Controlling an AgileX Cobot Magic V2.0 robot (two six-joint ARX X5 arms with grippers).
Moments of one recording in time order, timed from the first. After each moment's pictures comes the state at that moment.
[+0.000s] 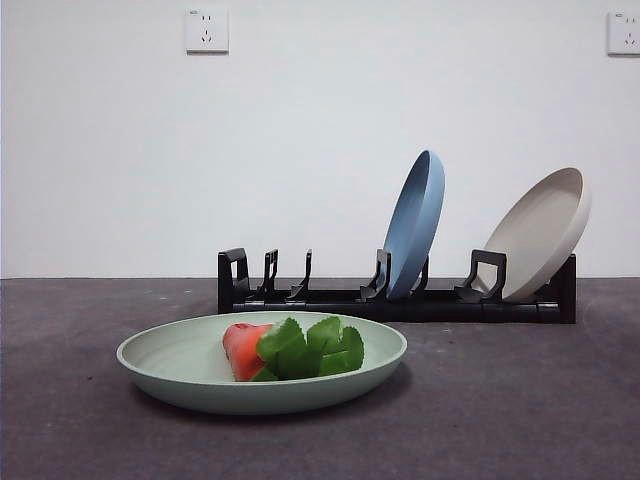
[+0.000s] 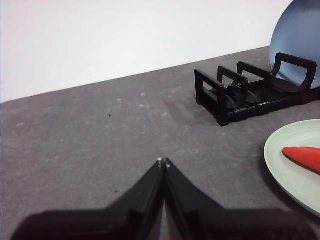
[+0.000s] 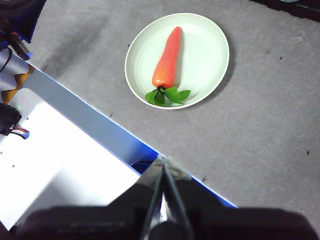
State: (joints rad) left arm 0.00 0.01 0.02 -0.12 0.18 0.14; right arm 0.85 0.86 1.24 -1.21 -0.05 0.29
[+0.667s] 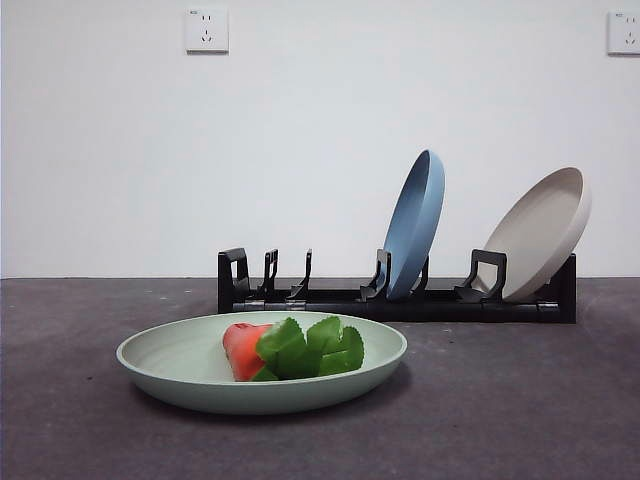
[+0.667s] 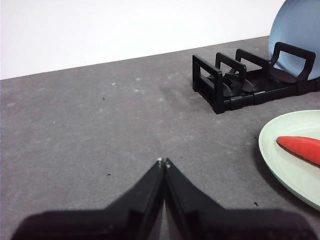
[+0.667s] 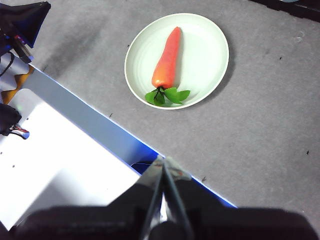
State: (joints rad) left arm 0.00 0.00 0.02 -0.17 0.18 0.11; right arm 0.85 0.86 1.24 -1.21 -0.05 0.29
